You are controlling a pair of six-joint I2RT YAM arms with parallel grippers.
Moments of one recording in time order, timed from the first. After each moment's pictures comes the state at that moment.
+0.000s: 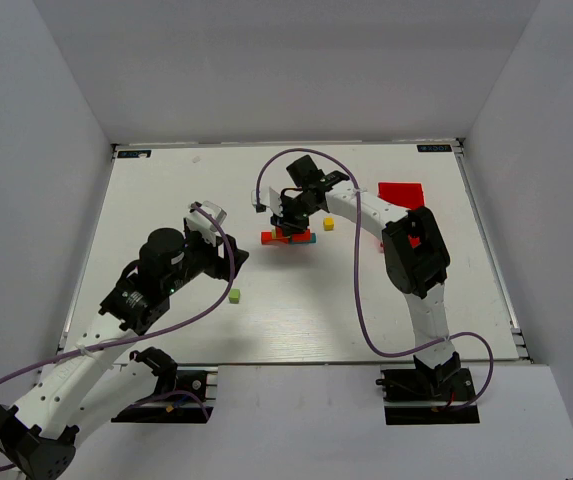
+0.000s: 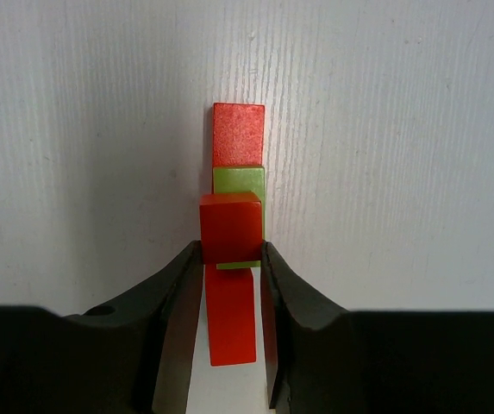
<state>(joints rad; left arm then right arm) -0.58 0.75 0.76 -0.32 0.08 -0.09 0.64 2.14 1.74 -0.66 -0.49 -0.94</state>
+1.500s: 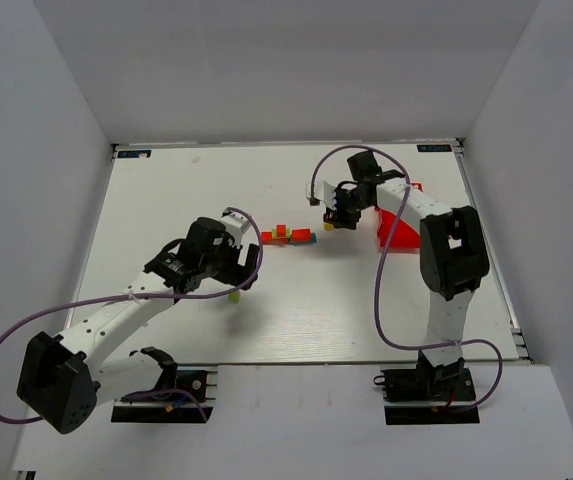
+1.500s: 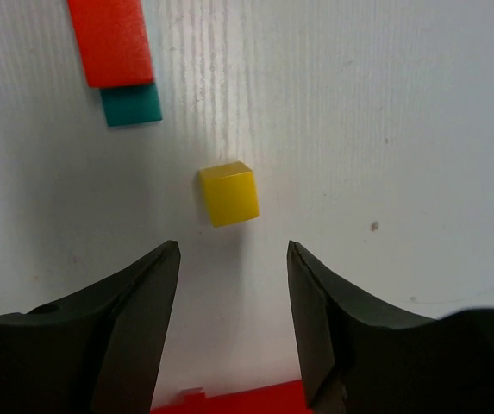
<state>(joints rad) -0.57 1.11 0.76 -0.42 0.07 -0.13 0.37 1.97 1.47 -0.59 -0.46 -1.17</state>
